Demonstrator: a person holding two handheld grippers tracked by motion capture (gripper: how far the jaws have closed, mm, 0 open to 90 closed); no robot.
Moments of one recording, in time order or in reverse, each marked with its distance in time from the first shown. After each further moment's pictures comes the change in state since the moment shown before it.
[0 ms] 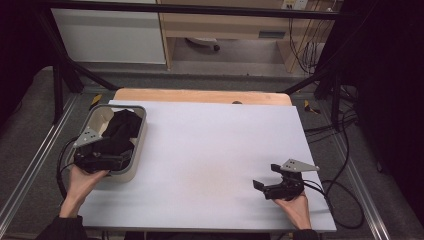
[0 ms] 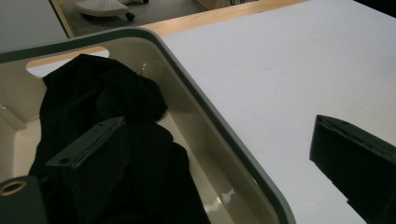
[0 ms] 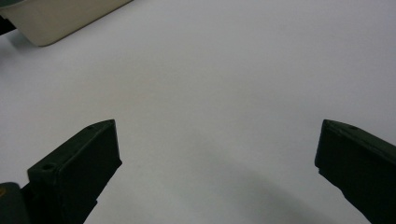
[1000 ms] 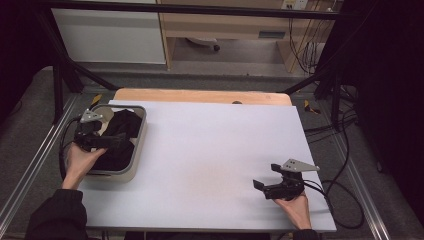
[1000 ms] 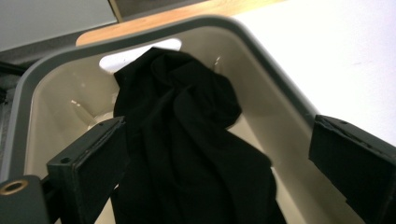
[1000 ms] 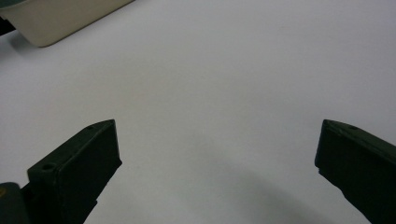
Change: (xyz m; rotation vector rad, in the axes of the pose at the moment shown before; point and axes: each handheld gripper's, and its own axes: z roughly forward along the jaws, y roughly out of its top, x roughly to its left) left arm 0.048 0.023 0.039 0.144 0.161 -0.010; right arm -0.001 0.000 0.000 -0.003 -0.002 -0.005
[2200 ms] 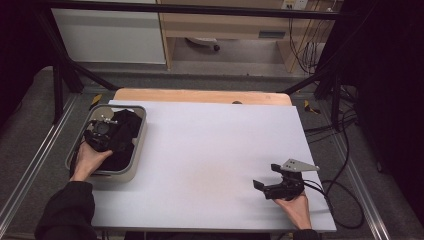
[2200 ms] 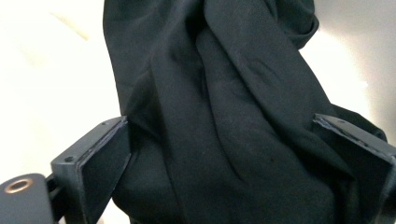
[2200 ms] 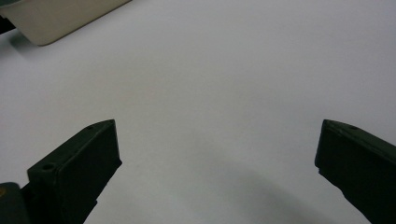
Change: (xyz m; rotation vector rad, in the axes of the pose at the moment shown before) left arm 0.005 -0.015 0.057 0.345 0.118 0.016; right arm 0.000 0.000 0.000 0.004 0.002 -0.001
